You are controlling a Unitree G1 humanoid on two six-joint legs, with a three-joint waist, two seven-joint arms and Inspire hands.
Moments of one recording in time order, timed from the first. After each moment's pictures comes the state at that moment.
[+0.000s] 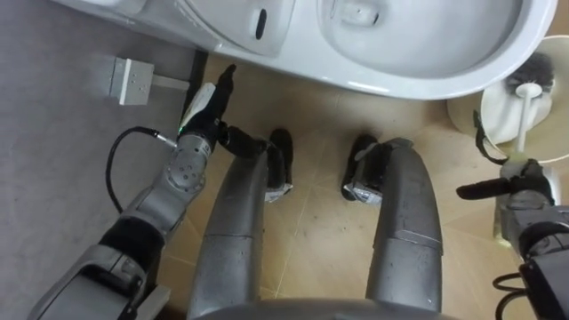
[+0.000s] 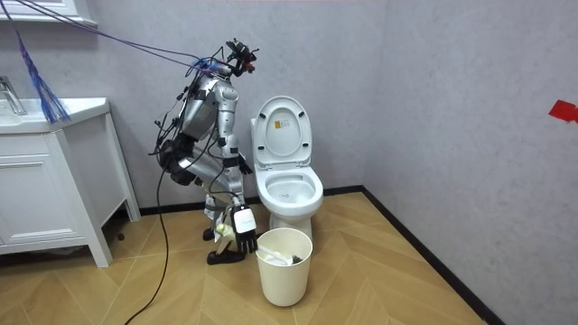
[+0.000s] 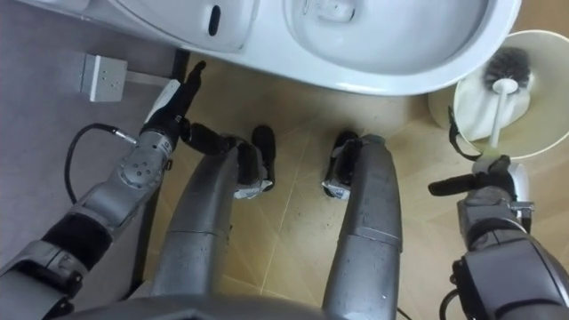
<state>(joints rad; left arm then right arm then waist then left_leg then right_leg) -0.24 0.30 -0.45 0.57 0.09 0.03 0.19 -0.38 -0.49 0.25 1.36 0.28 0.06 -0.34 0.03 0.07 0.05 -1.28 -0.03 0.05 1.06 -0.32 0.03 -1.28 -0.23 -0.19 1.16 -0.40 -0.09</state>
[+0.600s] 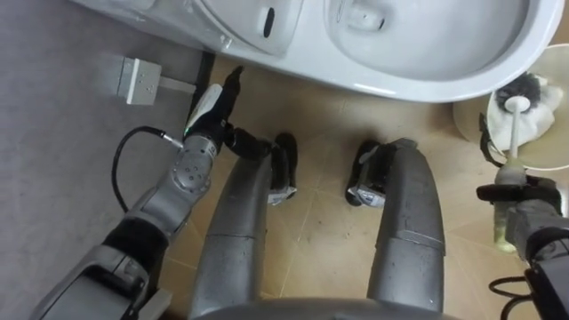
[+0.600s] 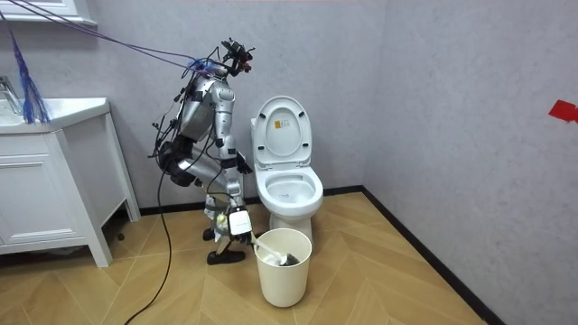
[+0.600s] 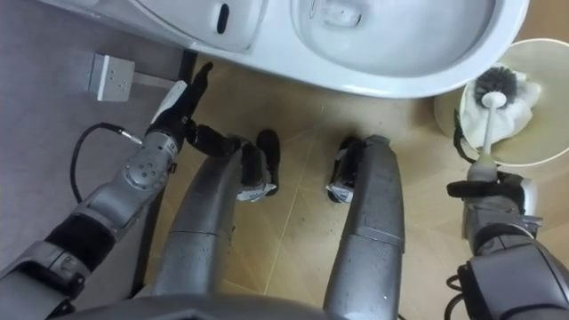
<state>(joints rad) -0.24 0.30 -0.49 0.53 0.09 0.05 0.19 -0.36 -0.50 0.25 1.36 0.47 0.06 -0.33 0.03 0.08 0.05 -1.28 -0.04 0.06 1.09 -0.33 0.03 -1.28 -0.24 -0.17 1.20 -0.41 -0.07</state>
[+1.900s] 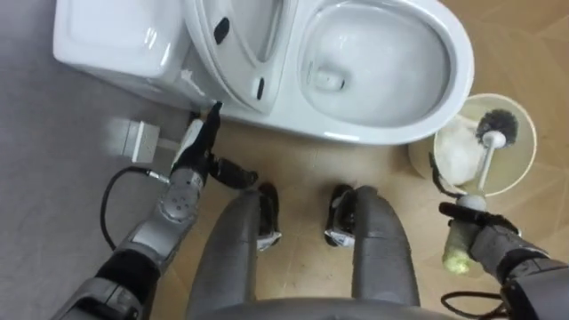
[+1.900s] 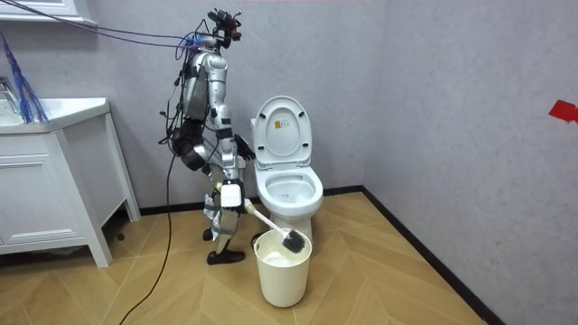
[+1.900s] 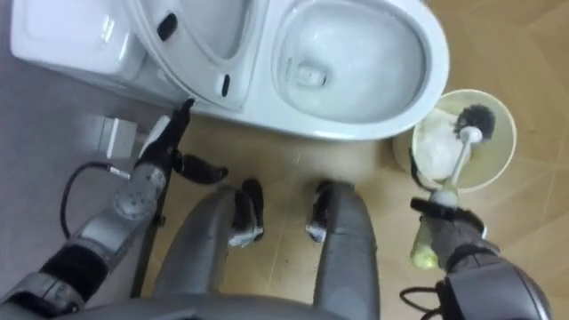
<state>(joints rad) -0.06 0.29 -0.42 0.60 0.03 0.02 0.21 -0.23 -0.38 0.20 1.37 0.88 0.06 -0.26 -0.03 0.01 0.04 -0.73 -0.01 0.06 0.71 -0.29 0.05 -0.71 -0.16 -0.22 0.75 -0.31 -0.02</state>
